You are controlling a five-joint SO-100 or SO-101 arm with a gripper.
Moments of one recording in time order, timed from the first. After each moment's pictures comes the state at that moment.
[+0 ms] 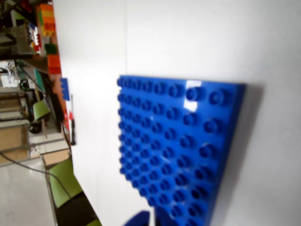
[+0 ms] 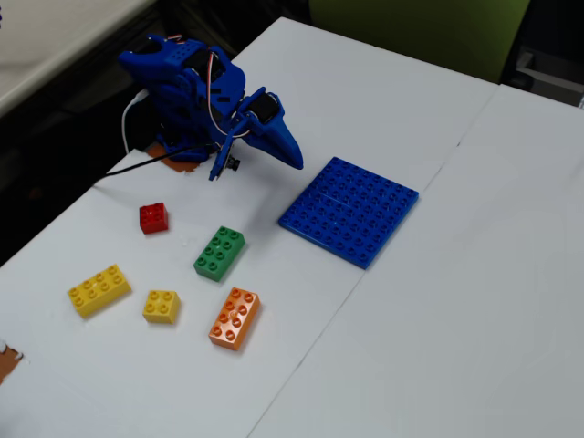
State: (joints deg) arm 0.4 187.8 178.0 37.6 -2.0
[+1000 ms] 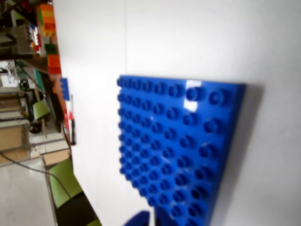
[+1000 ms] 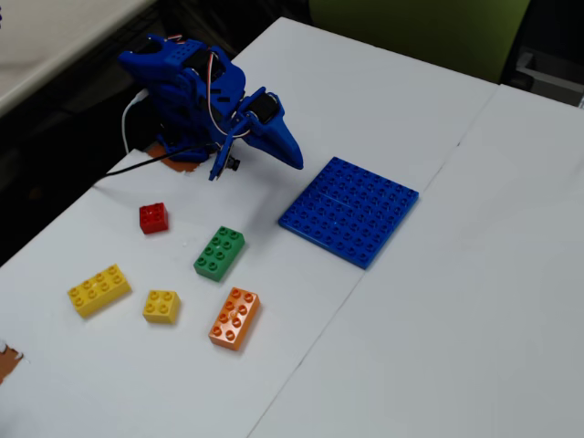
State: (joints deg) arm 0.4 187.8 178.0 37.6 -2.0
